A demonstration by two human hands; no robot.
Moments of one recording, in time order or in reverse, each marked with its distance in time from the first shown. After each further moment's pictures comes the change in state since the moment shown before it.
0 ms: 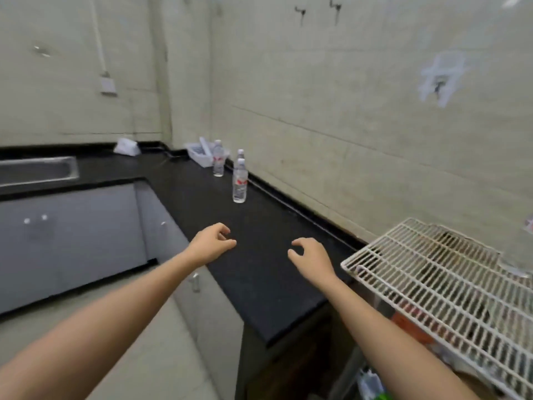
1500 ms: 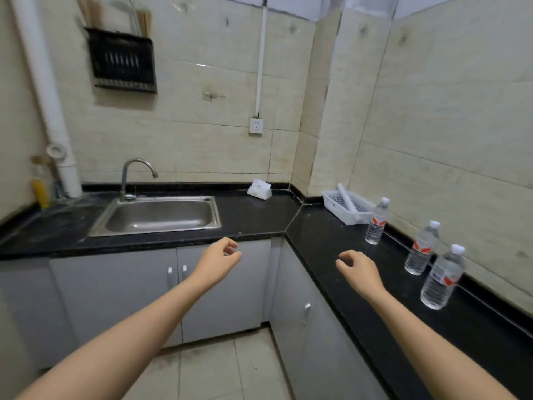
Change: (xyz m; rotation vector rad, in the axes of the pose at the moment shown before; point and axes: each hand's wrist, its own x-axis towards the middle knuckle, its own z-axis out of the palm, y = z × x) left_hand 0.271 -0.364 -0.417 -0.094 0.524 -0.205; right_hand 0.411 -0.387 0.338 0.092 -0.091 -0.210
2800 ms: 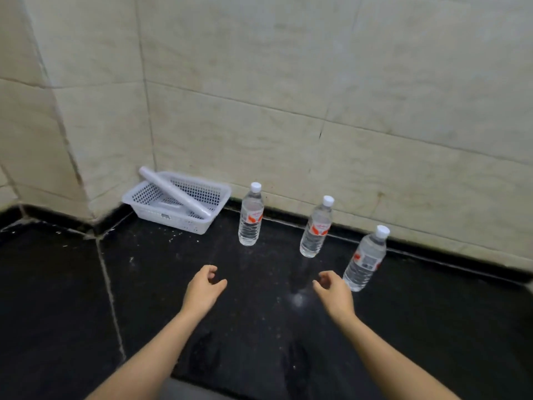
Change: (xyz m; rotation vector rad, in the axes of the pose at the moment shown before) left_hand 0.416 0.025 0.424 -0.096 -0.979 0.192; right_hand 0.246 0.180 0.062 0.008 0.631 1.027
